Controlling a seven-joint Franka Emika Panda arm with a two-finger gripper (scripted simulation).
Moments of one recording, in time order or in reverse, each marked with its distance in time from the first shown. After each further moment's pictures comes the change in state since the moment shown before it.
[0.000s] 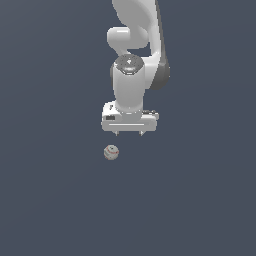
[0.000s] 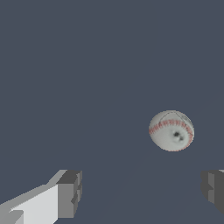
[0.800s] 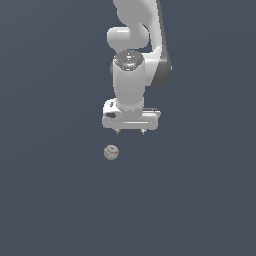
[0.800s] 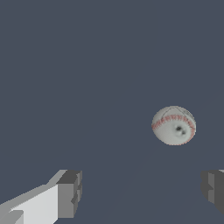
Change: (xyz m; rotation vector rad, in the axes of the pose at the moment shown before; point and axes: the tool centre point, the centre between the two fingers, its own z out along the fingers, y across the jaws) arm -0.004 -0.005 -0.009 0.024 -0.008 0.037
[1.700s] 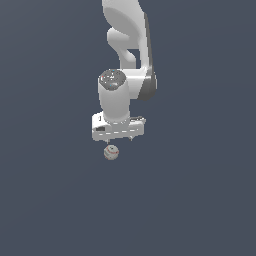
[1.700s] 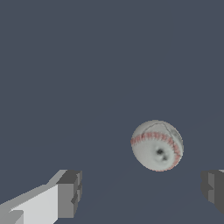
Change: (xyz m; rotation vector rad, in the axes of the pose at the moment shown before) arm 0.014 0.047 0.042 -0.017 0.001 -0.205
